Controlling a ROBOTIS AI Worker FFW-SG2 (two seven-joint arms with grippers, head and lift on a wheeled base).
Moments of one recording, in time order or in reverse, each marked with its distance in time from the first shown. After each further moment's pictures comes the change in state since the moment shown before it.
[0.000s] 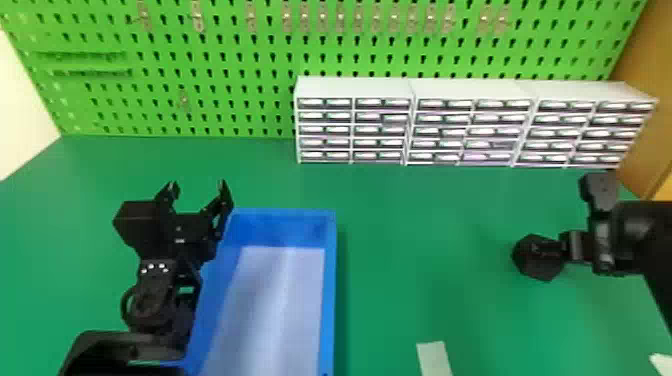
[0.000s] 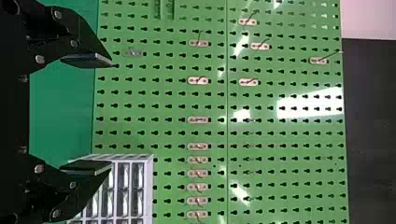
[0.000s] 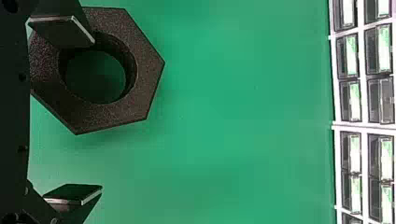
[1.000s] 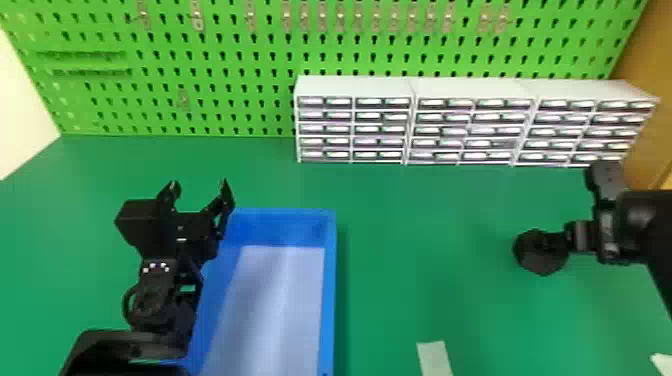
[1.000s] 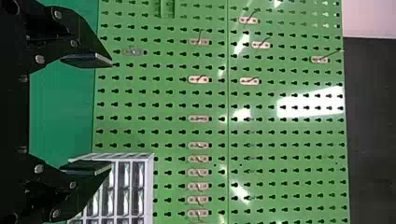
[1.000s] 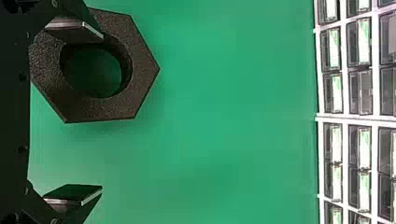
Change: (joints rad) left arm -0.006 0.000 -0.003 0.007 0.001 -0.003 0.000; right arm -0.062 -0.002 -0.021 0.042 0.043 -0.034 -0.001
